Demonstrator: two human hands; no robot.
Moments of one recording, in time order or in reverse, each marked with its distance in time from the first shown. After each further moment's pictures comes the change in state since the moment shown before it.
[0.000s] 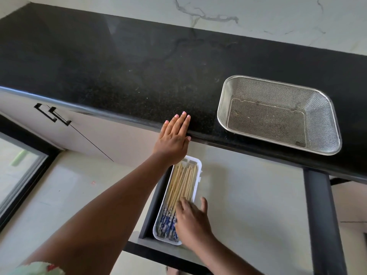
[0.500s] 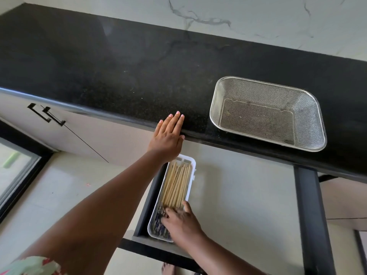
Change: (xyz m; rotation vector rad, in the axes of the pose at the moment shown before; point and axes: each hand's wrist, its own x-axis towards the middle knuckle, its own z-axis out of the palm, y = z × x) left_hand 0.002 0.001 -0.001 0.013 -0.017 -0.012; right_hand -0.006 -0.007 -0.004 -0.074 -0.121 -0.238
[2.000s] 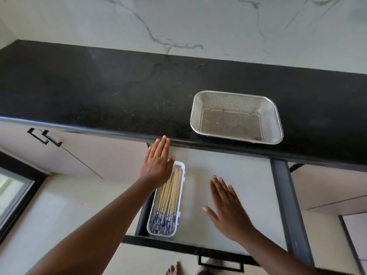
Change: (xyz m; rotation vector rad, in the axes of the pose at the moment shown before) left_hand -0.069 0.032 -0.032 -0.094 -0.096 -0.006; right_hand -0.112 0.082 -0.039 -0.020 0.329 0.329
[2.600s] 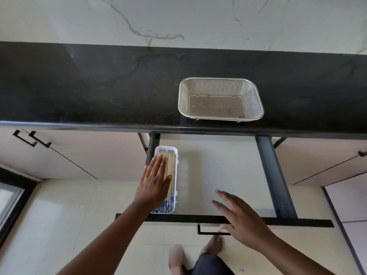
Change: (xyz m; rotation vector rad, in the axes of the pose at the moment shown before) left_hand -0.095 0.004 0.033 -0.072 -0.097 0.068; right_hand -0.105 -0.006 -0.004 0.020 -0.075 -0.039
